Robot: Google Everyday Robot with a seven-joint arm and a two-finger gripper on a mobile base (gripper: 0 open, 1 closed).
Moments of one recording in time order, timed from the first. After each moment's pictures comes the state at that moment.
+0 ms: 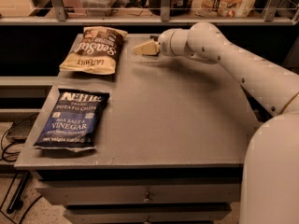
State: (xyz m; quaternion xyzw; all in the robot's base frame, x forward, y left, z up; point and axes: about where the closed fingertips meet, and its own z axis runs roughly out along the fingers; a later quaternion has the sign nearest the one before) arm 0.835 -0.003 0.868 -0.31 0.75 0.19 0.55
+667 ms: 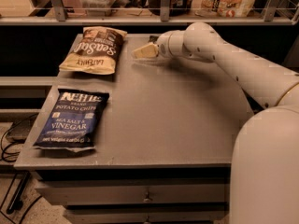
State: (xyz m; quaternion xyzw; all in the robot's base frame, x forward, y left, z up) arm 0.843 -0.001 0.851 -0.32 0.76 0.17 0.54
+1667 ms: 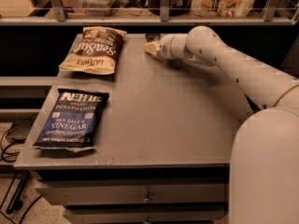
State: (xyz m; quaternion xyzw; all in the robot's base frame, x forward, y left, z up) arm 0.851 -0.004 0.838 -0.28 0.77 0.21 0.53
